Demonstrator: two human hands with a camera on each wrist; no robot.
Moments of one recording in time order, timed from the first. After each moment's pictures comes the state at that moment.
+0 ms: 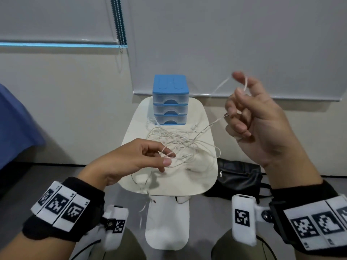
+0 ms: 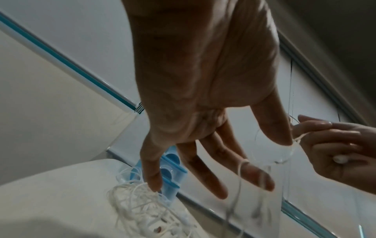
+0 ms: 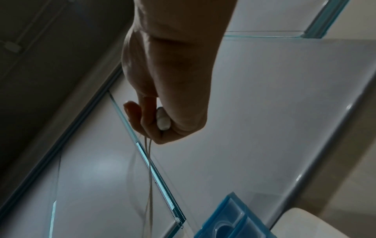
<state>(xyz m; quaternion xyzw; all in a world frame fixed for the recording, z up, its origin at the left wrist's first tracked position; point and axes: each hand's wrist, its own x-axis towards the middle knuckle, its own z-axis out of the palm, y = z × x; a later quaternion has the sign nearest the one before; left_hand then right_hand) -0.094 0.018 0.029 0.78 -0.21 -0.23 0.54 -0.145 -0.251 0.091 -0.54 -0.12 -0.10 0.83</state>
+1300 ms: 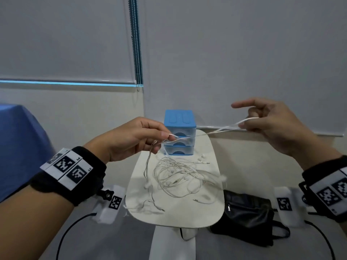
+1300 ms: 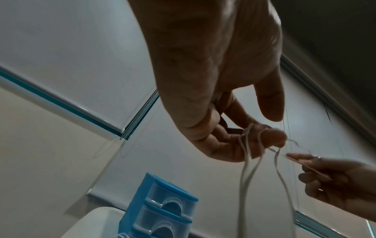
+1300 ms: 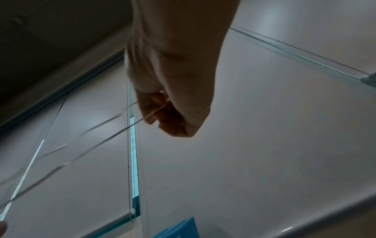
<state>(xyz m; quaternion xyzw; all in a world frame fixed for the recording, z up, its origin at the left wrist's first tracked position) -0.060 0.033 0.130 0.73 -0.28 -0.16 0.60 -0.104 -0.308 0.147 -0.79 -0.10 -0.19 0.57</state>
